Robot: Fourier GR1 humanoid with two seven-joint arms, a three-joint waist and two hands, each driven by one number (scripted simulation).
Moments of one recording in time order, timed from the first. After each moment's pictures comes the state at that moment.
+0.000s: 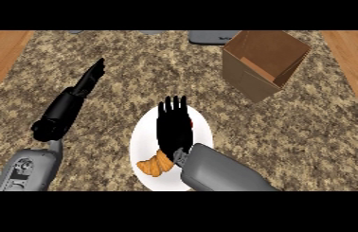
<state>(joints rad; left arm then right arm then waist) -0.24 0.31 -0.07 -1.51 -0.06 -0.14 -0.07 -0.75 0.00 0.94 -1.12 0.86 0.30 0.86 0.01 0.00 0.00</state>
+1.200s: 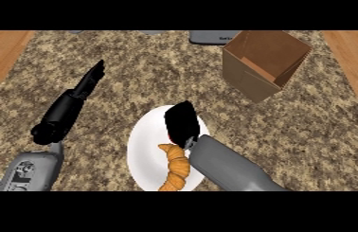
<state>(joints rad) -0.22 0.26 -0.02 -1.53 -0.12 -0.19 -0.08 -0.76 0.00 0.93 -0.90 1.00 0.11 0.60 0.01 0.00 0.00</state>
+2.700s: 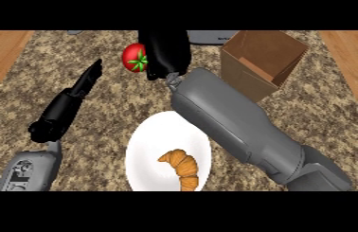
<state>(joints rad) -0.23 0.25 0.00 -1.53 -0.13 -0.21 -0.07 -1.19 -0.03 0.62 -0.91 0.72 -0.33 0.67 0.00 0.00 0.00</state>
